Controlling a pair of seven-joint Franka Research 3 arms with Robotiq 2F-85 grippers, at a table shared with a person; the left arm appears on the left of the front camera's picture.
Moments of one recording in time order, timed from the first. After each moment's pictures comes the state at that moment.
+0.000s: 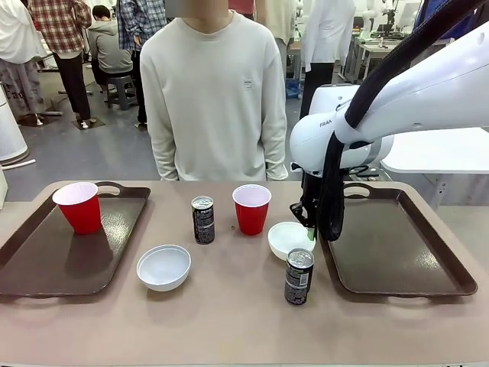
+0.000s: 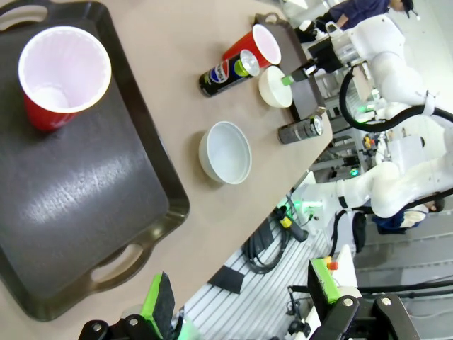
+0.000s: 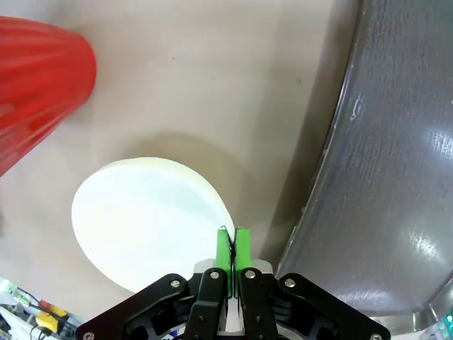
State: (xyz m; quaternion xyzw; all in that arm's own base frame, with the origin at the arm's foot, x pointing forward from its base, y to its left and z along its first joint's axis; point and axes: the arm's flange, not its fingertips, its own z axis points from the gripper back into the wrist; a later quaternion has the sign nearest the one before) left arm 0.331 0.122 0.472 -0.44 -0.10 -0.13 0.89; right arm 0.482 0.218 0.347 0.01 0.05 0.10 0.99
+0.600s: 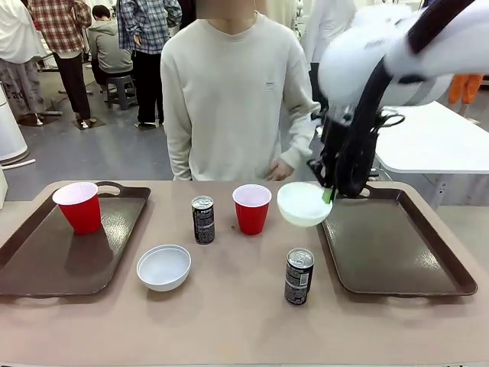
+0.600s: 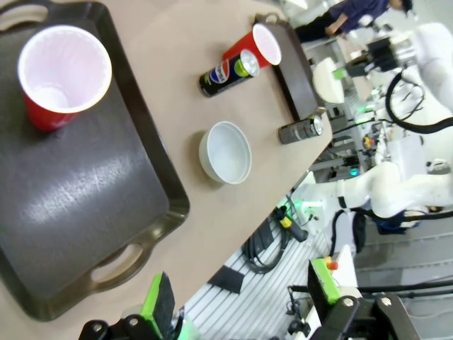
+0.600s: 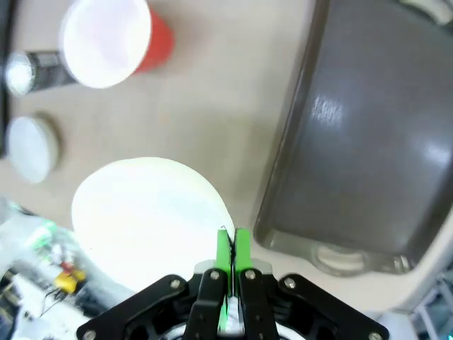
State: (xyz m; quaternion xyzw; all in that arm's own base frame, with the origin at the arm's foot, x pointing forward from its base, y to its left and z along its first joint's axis) left arm 0.331 0.123 0.472 -0.44 -0.10 -0.13 0.89; right arm 0.434 0.189 0.495 0.06 0.01 0.11 0.99
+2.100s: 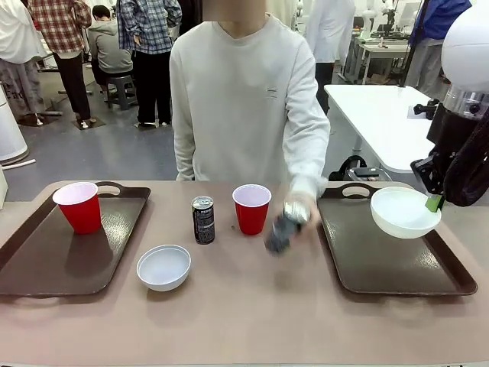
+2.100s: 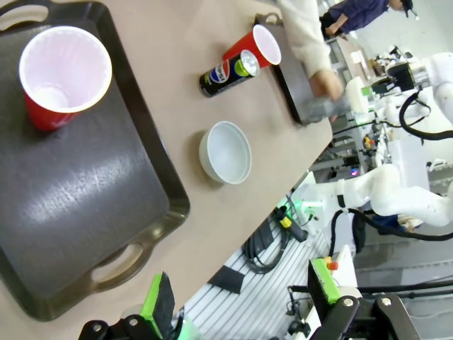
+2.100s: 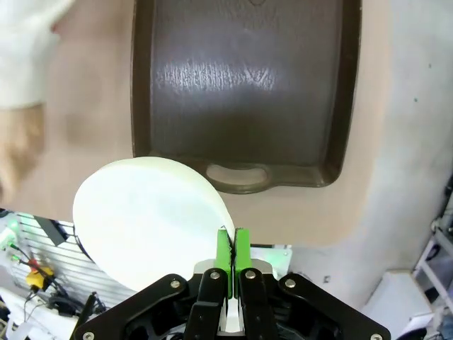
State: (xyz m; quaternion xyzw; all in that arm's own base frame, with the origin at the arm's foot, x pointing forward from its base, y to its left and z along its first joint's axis) left arm 0.331 0.123 0.472 -0.44 -0.10 -0.13 0.89; right arm 0.361 0.042 0.522 0.00 0.01 0.03 1.00
